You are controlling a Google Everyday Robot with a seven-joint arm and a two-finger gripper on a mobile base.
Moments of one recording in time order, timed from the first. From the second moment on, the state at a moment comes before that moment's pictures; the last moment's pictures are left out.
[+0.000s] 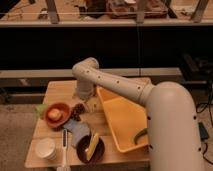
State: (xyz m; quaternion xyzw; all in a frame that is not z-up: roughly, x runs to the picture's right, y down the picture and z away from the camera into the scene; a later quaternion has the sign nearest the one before) arm -0.127 0.081 0.820 -0.31 -0.23 -0.33 0.86
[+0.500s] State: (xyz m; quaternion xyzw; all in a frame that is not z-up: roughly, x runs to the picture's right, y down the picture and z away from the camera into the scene) arm -0.121 0.088 0.791 -0.28 -0.23 -0.35 0.87
